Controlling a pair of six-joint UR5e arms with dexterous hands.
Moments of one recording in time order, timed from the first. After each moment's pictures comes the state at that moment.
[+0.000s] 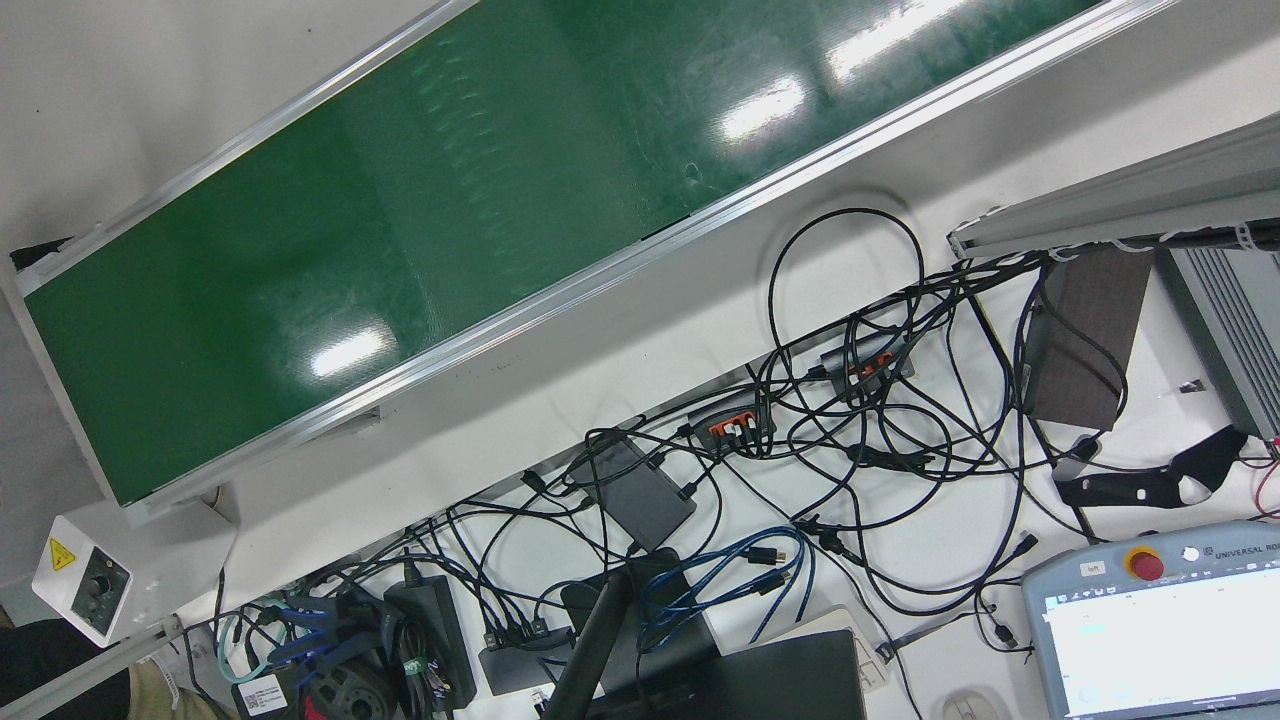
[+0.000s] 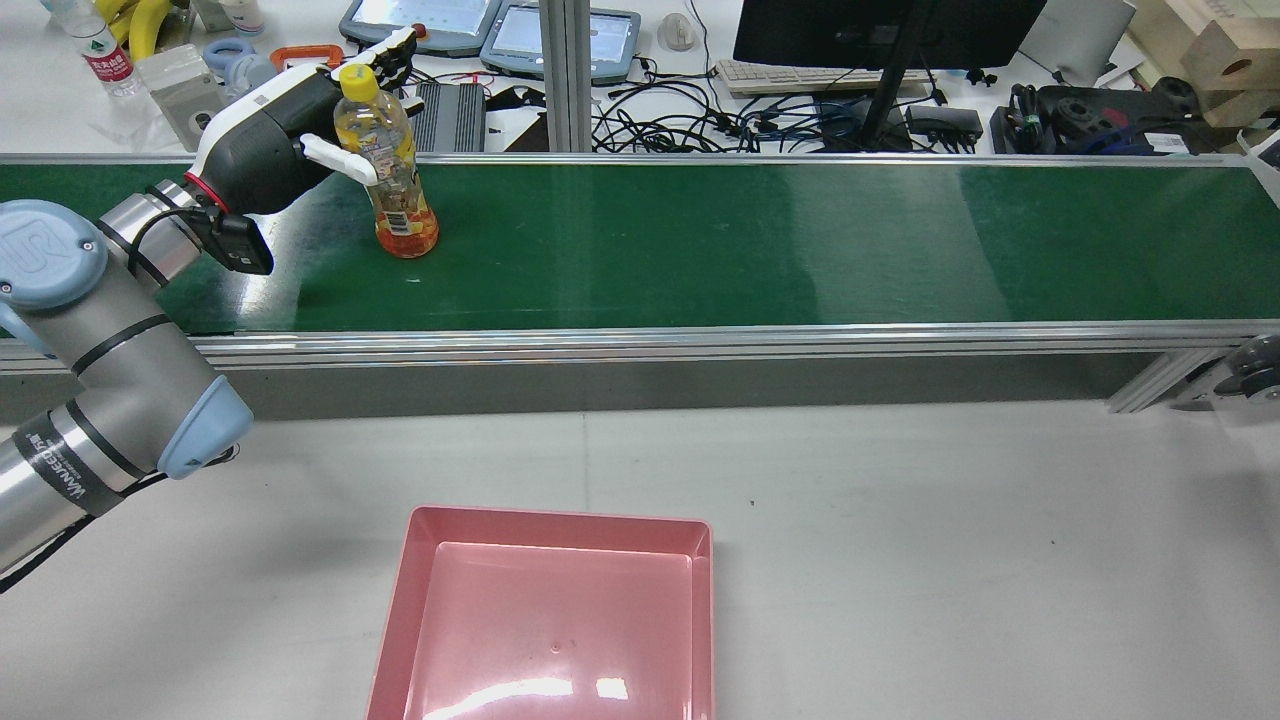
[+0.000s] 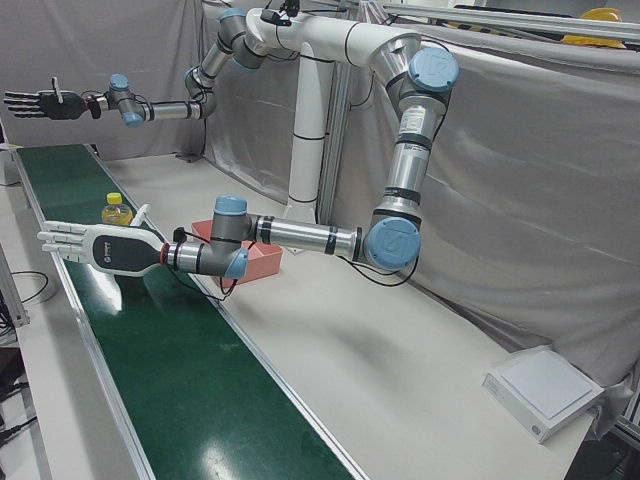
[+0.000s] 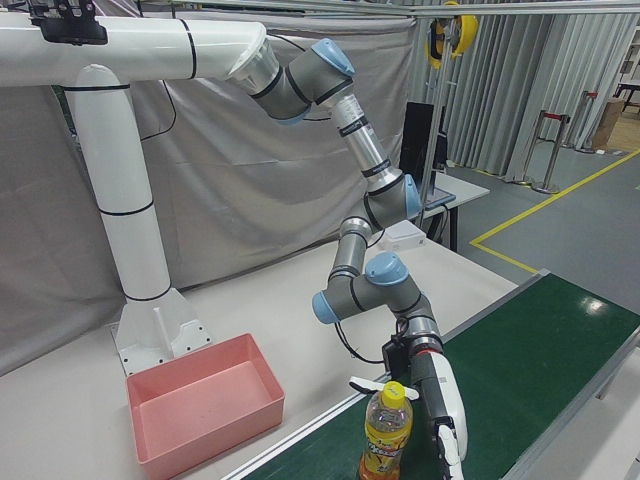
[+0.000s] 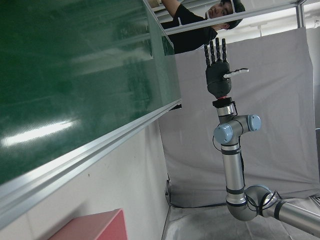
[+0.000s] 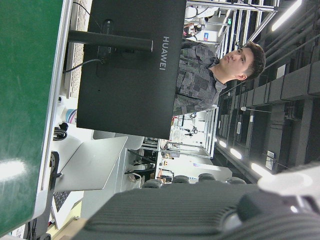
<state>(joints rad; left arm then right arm) -0.93 -2.19 -1.48 0.03 1.43 0.41 1.53 -1.45 1.53 -3.27 -1.58 -0.10</state>
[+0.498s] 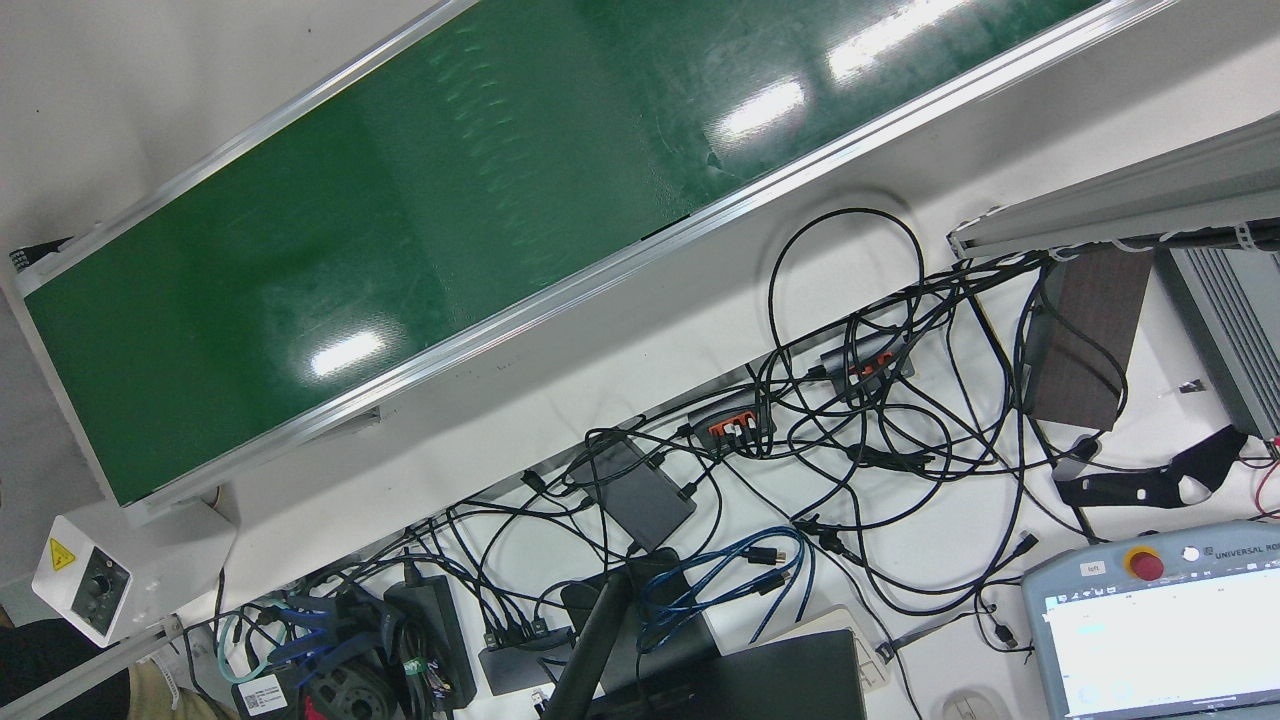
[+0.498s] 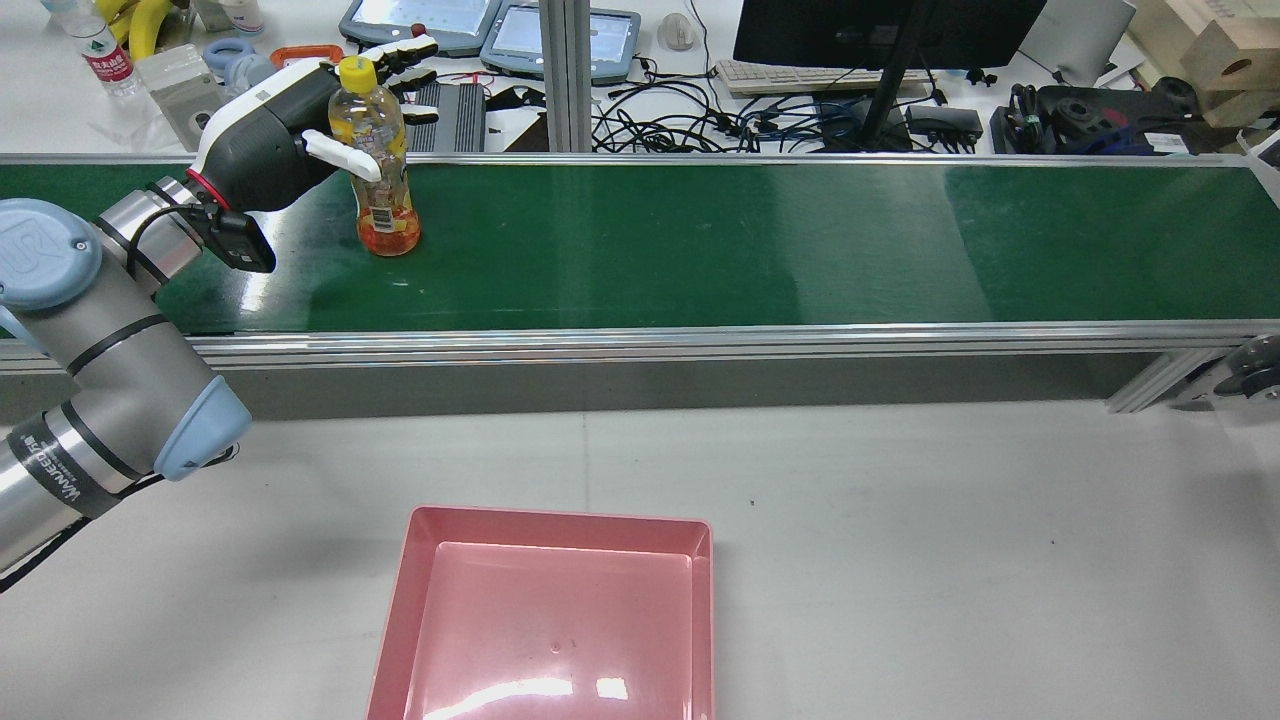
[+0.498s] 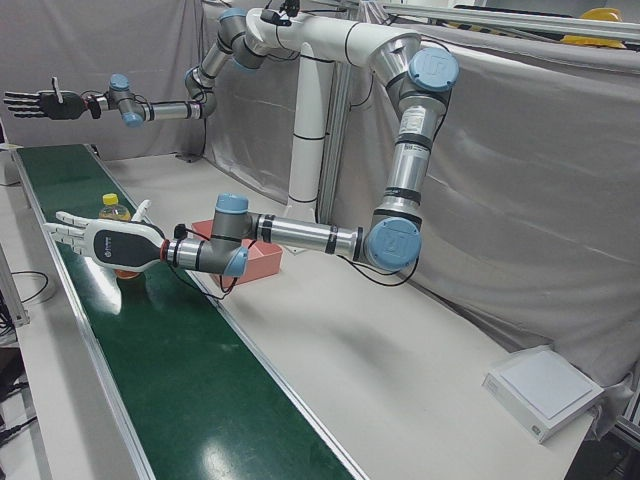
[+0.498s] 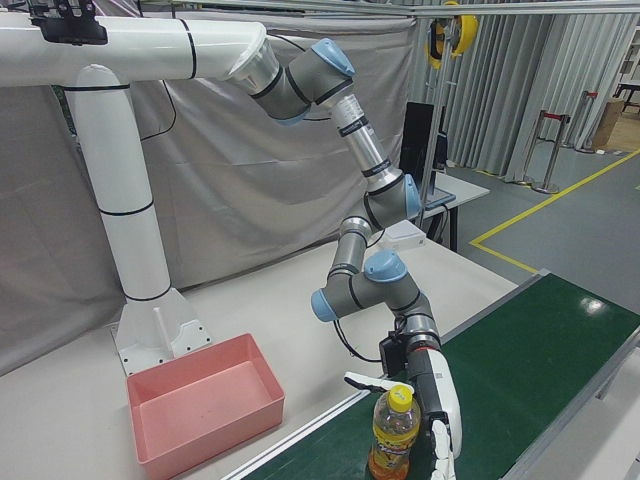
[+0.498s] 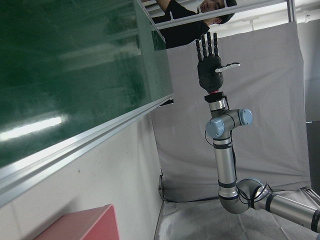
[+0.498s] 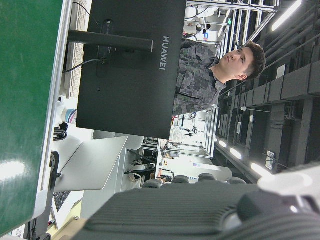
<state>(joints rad) -0.93 -2.18 -1.51 0.02 1.44 0.40 1.53 -1.45 1.53 -3.27 -1.58 -0.10</state>
